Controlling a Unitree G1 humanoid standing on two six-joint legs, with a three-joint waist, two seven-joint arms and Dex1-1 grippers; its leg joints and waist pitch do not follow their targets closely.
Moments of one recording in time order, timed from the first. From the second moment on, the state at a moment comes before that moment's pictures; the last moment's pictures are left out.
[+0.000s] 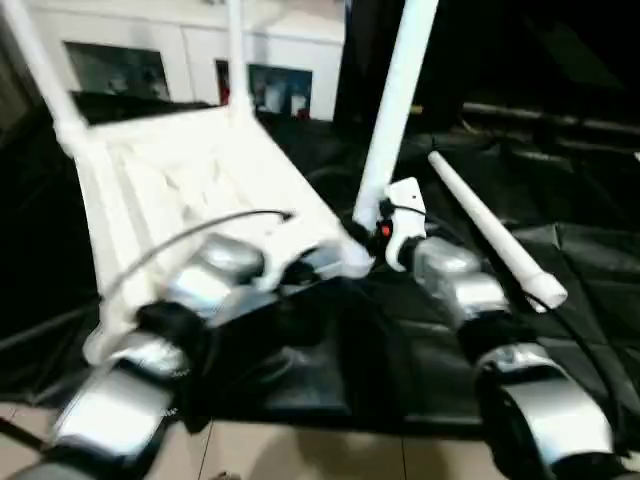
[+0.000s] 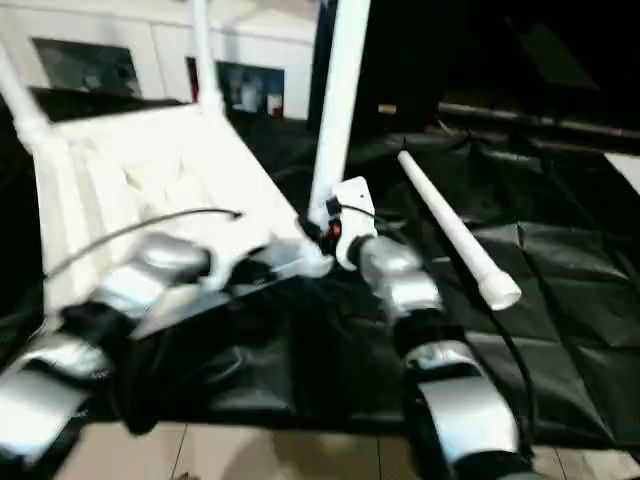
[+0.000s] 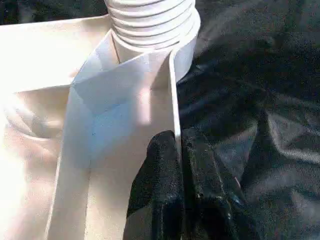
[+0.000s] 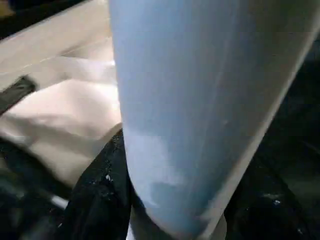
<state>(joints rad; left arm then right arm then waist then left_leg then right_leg) -0.72 0.35 -0.35 0.71 0.07 0.18 -1.03 -0.74 -0.12 0.01 0.91 0.11 0.08 0.74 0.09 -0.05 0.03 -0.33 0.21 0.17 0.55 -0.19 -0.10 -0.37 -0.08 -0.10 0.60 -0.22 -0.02</state>
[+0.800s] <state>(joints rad) -0.63 0.47 -0.36 0.57 0.01 0.15 -1.25 -0.69 -0.24 0.12 0.87 0.15 0.04 1.19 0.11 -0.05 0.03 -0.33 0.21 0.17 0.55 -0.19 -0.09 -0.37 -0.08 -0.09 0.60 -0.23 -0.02</state>
